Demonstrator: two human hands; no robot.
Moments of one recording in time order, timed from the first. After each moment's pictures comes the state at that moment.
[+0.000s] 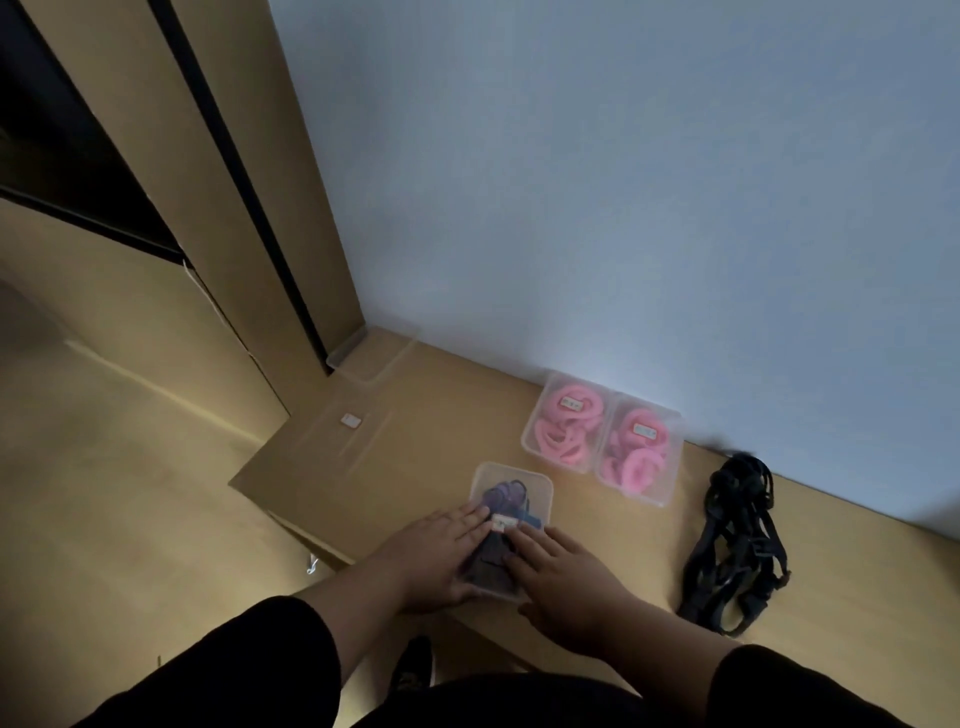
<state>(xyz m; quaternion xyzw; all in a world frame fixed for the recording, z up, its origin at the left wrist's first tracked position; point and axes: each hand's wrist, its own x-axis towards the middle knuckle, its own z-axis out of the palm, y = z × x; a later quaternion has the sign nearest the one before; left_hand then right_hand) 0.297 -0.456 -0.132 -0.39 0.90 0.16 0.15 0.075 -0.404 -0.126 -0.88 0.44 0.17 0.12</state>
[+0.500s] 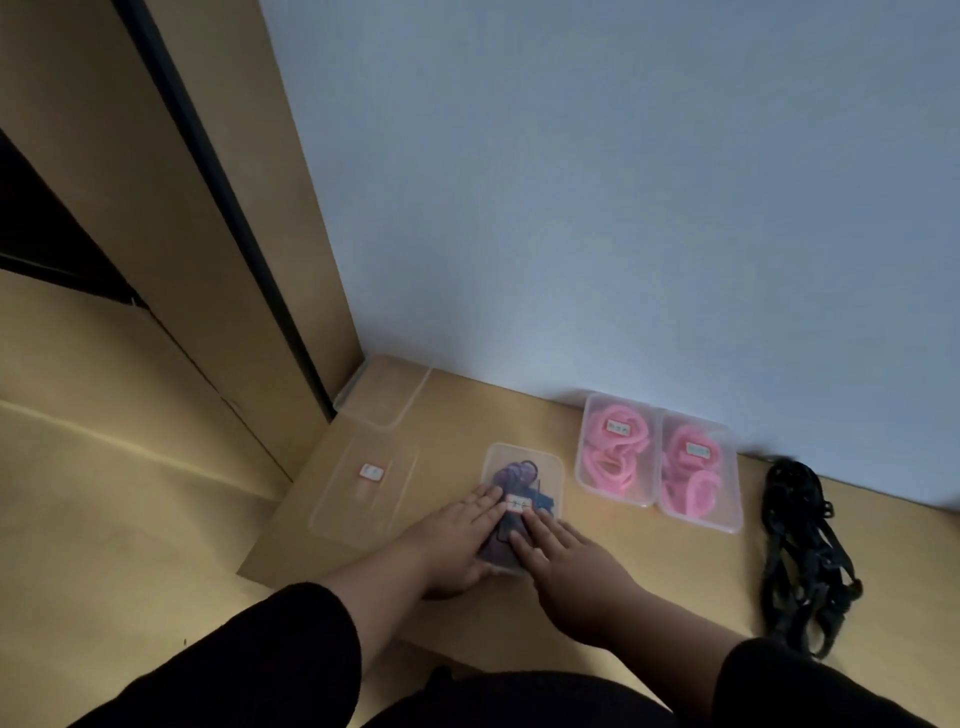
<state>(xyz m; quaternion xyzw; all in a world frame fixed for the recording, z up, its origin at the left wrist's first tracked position) 0.360 -0.568 -0.139 -0.34 0.91 0.22 0.11 0.166 -0.478 -0.127 -0.81 0.55 0.14 0.12</state>
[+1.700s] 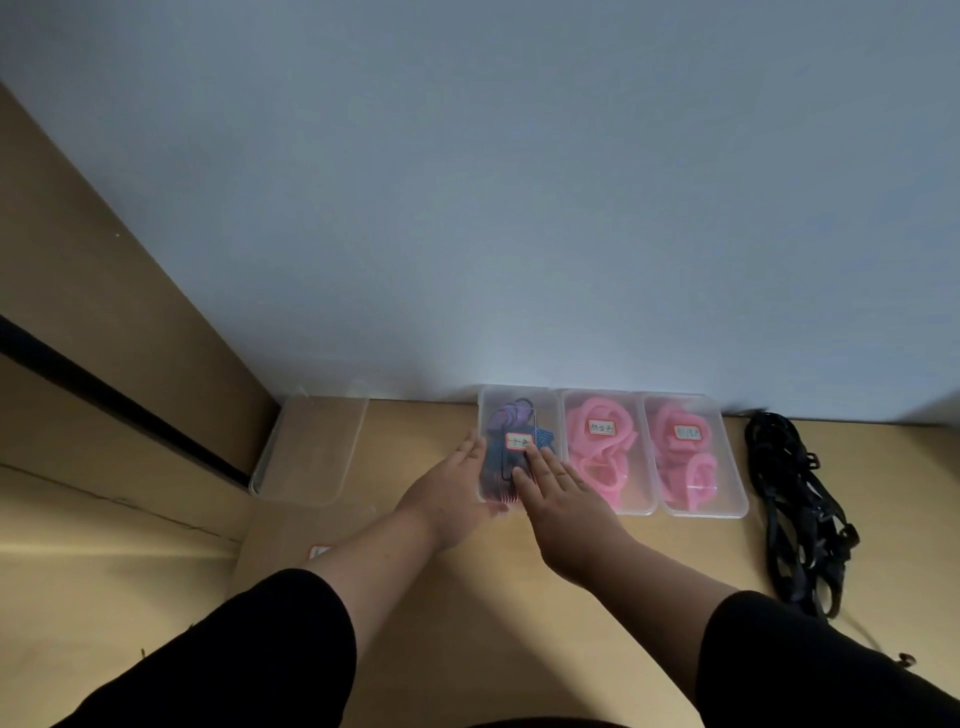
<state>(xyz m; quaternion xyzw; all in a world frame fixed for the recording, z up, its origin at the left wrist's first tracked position) 0.295 -0.695 -0.158 -0.38 0.86 0.33 0.04 0.144 -0.576 -0.141 -0.69 0.70 0.07 0.17</state>
